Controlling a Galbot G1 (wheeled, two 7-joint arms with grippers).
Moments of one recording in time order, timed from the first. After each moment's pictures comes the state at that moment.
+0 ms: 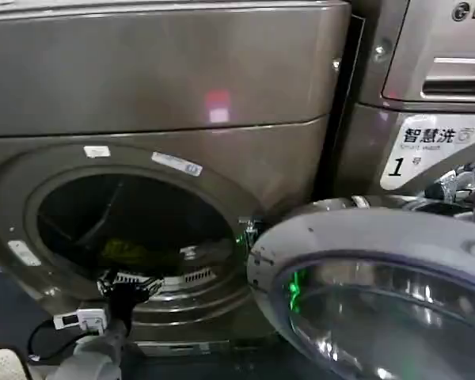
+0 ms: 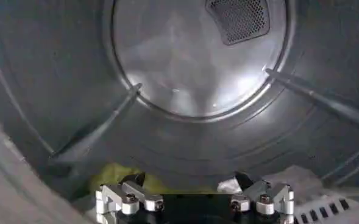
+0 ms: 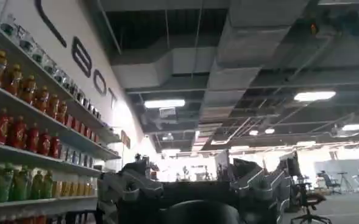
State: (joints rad) left arm 1.40 -1.49 -0.59 -2.28 0.07 0.74 0.04; right arm -1.56 1.24 2.26 1.78 0.50 -0.08 0.10
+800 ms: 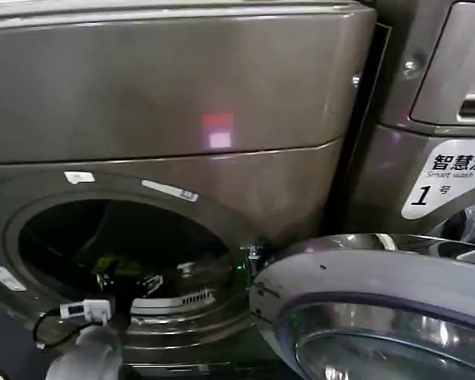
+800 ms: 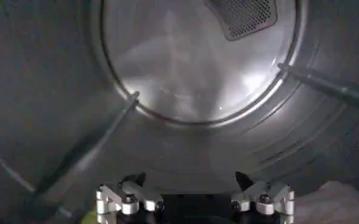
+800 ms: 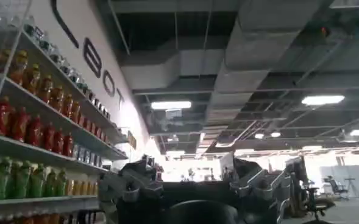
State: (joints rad) left arm 1.04 -1.33 -0.65 -2.10 1.12 0.57 1.09; right arm -1.53 1.27 2.20 1.82 0.49 -0.08 0.10
